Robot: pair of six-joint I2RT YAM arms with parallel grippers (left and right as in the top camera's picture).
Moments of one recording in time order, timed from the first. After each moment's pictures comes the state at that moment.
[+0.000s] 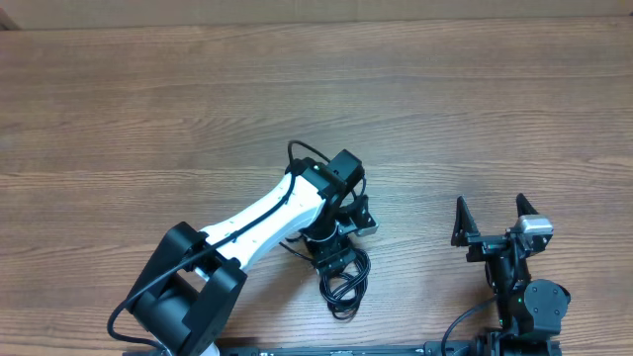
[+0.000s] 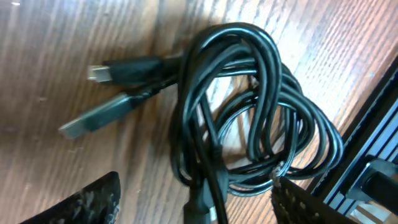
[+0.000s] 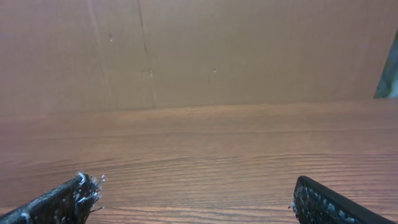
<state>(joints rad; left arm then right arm) -0.72 1.82 1.21 -1.05 0.30 0.40 -0.10 0.01 0.02 -0.02 -0.16 0.07</state>
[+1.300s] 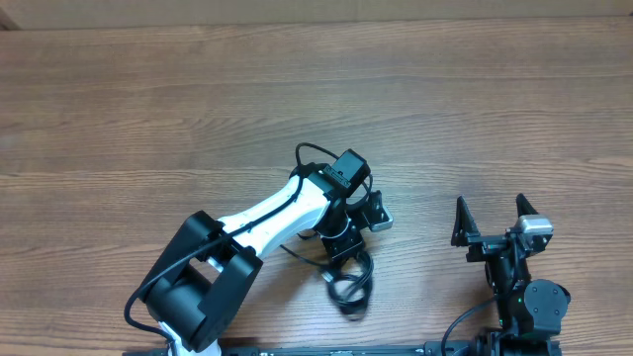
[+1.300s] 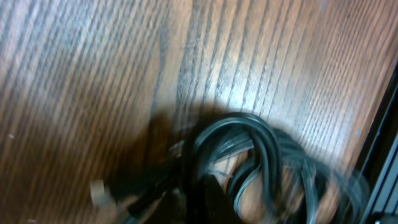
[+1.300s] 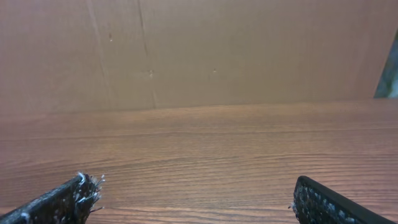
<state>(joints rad) -0.73 1.88 1.18 -0.81 0.43 0.43 -0.10 0.01 0.02 -0.02 -0.16 0.07</state>
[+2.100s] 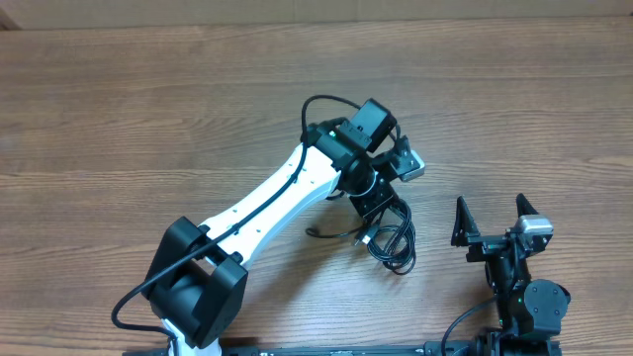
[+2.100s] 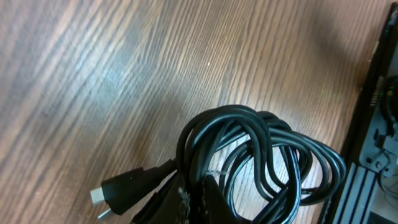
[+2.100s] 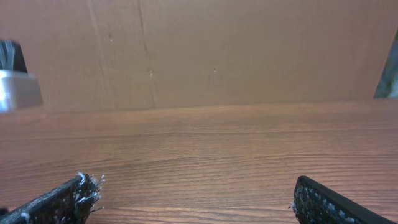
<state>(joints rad) -0.73 1.90 1.57 -0.94 0.43 0.30 -0.10 0.01 0.02 -0.02 -0.16 0.07</state>
